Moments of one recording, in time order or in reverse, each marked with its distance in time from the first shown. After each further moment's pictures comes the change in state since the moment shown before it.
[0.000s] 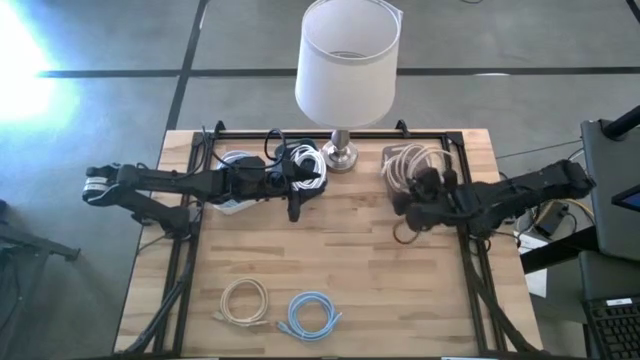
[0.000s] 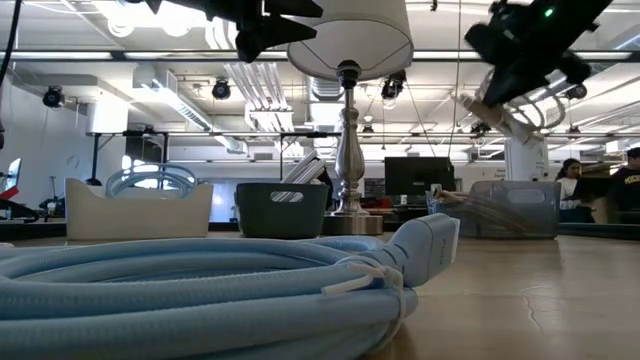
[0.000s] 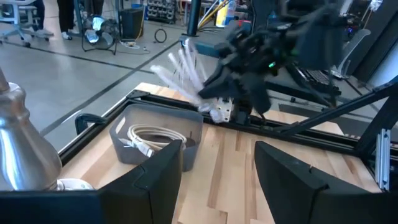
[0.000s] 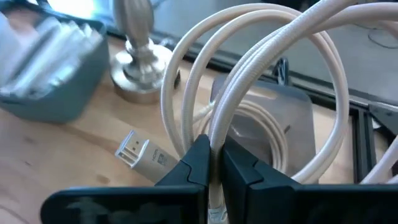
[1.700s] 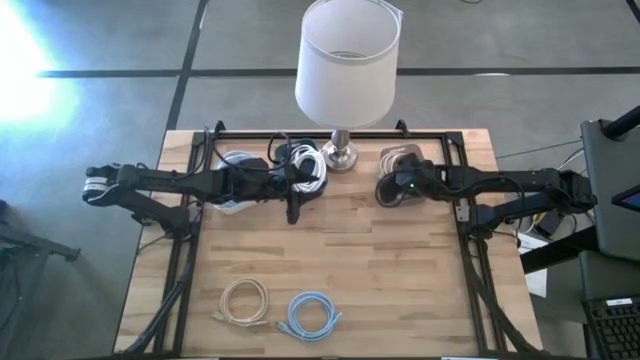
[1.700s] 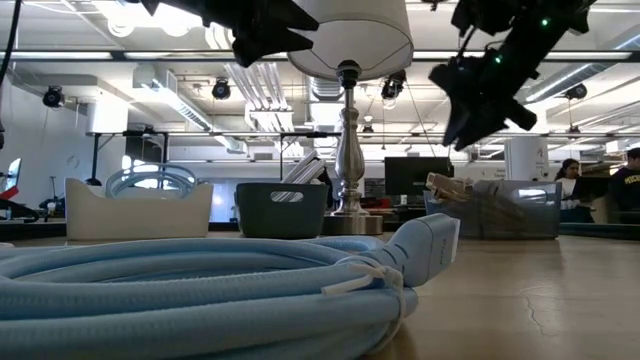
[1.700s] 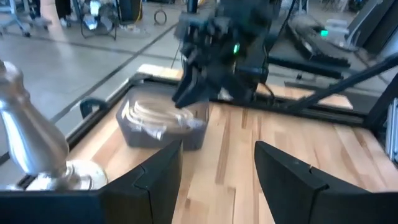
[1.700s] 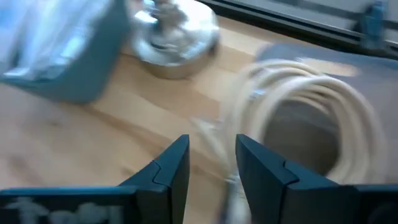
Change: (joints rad) left arm -0.001 0.000 0.000 -0.086 0.001 0.042; right arm -0.390 0.014 -0.120 0.495 -0.480 -0.418
